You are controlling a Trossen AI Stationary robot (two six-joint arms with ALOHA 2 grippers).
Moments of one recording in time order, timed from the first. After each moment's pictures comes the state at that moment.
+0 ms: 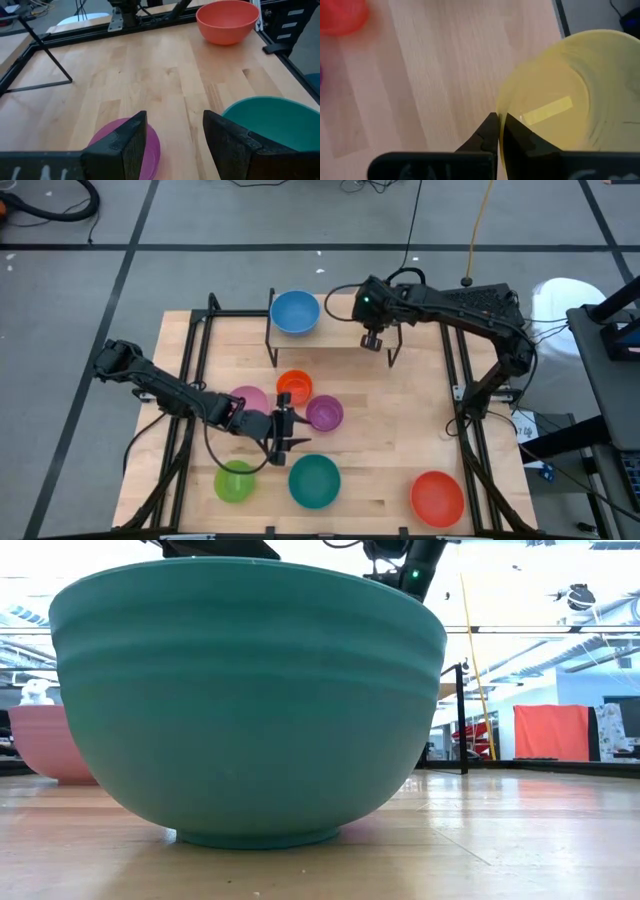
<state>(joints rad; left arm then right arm) -0.38 1.42 0.87 0.07 -0.32 -0.02 -0.45 1.62 1.58 -1.02 0.19 -0.28</state>
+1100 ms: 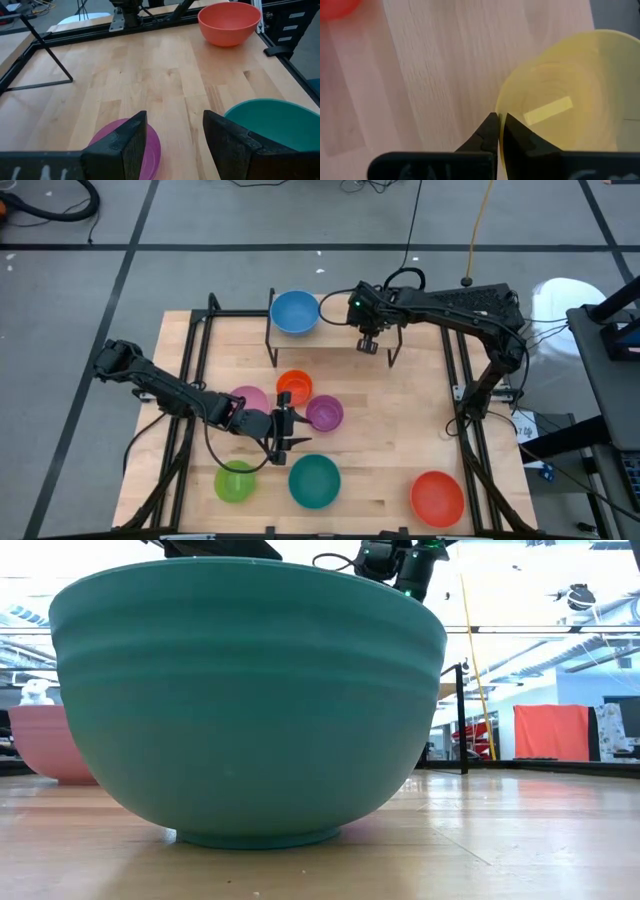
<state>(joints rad) -0.38 1.42 0.87 0.07 -0.32 -0.03 -0.46 1.69 1.55 -1.00 0.18 -0.29</state>
